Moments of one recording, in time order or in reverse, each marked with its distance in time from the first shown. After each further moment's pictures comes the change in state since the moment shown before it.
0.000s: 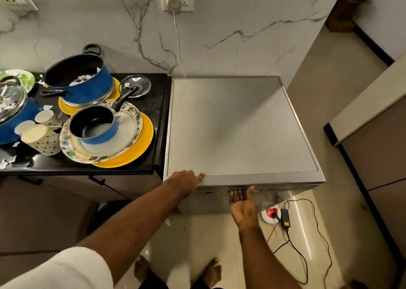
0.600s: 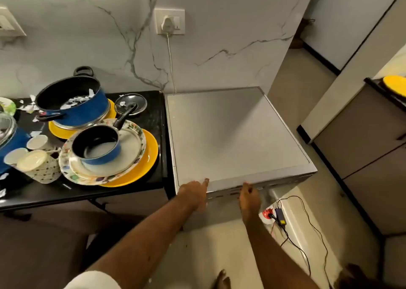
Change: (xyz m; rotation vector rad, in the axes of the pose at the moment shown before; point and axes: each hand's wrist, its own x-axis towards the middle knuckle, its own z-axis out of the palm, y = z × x) left_hand -0.025 -0.029 0.028 -0.207 0.158 0.104; right_hand -0.035 0.043 0.044 -1.114 0.380 -0.555
